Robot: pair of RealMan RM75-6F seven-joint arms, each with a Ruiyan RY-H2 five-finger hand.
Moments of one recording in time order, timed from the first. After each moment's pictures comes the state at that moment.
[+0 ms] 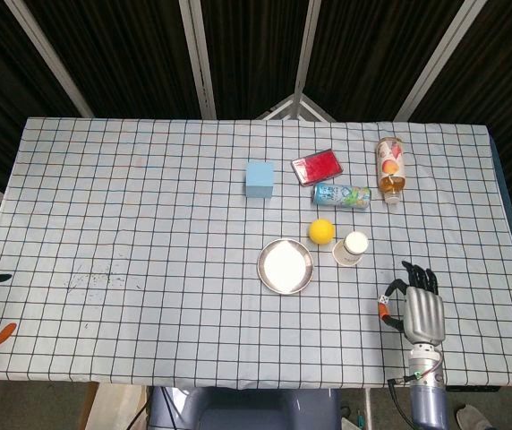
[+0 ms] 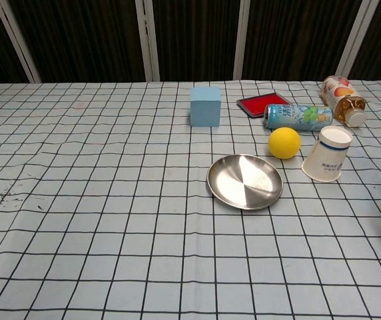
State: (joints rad) left arm -0.03 -1.03 0.01 -1.61 1.57 1.54 -0.08; right arm 0.17 -1.56 0.20 -1.73 -1.18 1.43 -0.41
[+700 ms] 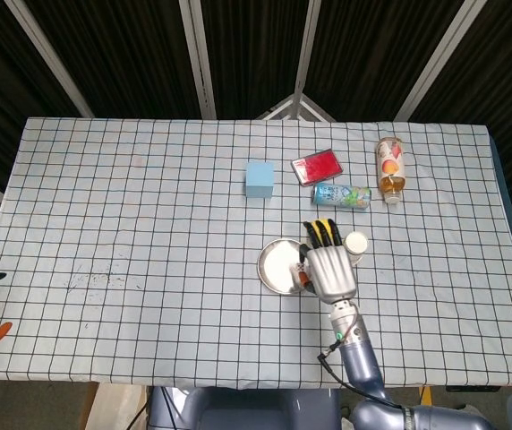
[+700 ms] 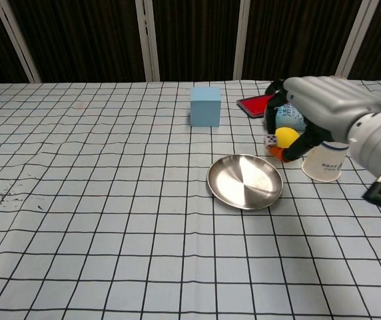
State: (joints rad) left arm -0.03 -1.02 0.01 -1.60 1.56 1.53 -0.13; right arm 0.54 -1.76 0.32 -1.72 -1.08 1.25 -0.86
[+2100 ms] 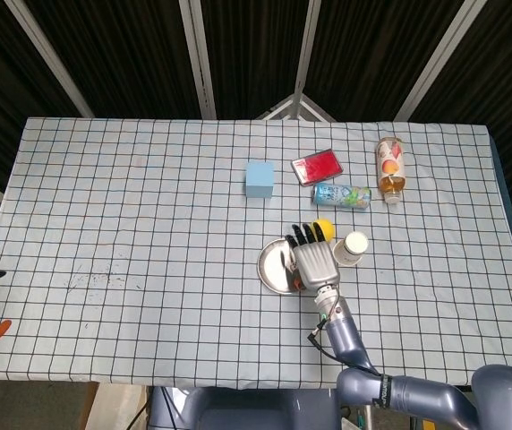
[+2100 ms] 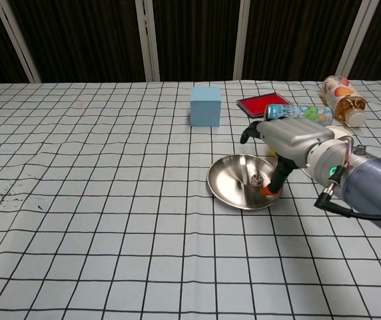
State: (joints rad) left arm -0.04 -1.02 0.00 -1.60 1.55 1.52 -0.12; right arm 0.67 -1.78 0.31 -1.48 -0.90 1.09 -0.81
